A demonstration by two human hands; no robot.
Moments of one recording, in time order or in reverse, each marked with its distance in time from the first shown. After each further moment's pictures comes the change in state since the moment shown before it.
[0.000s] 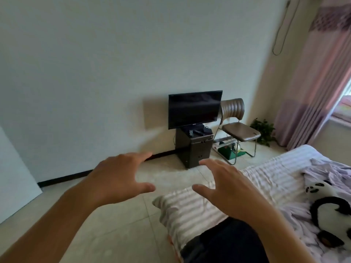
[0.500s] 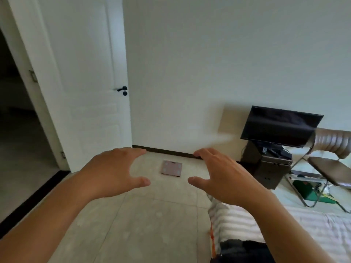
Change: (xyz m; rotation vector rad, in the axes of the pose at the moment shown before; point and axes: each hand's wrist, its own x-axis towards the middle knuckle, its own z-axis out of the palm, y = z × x) left_hand -0.287 -0.011 -0.038 0.017 0.087 -0.585; right_hand -0.090 -0.155 0.011 -0.064 -0.181 -0.579
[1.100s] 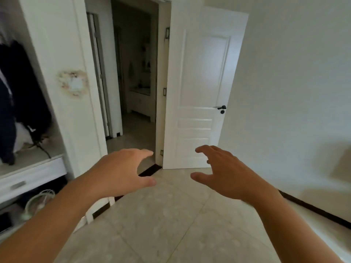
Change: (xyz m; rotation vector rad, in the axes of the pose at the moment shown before) left_hand -0.274 -0.246 -0.083 0.008 0.138 -0.462; right_hand 0.020 -0.356 0.059 0.105 -0.094 -0.500
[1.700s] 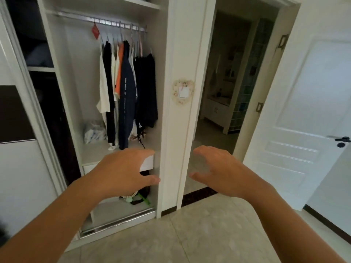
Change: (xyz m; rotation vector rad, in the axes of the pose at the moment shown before) left_hand -0.087 -0.286 -0.068 0.048 0.116 -0.445; right_hand 0.198 -0.277 0.106 0.033 -0.155 -0.422
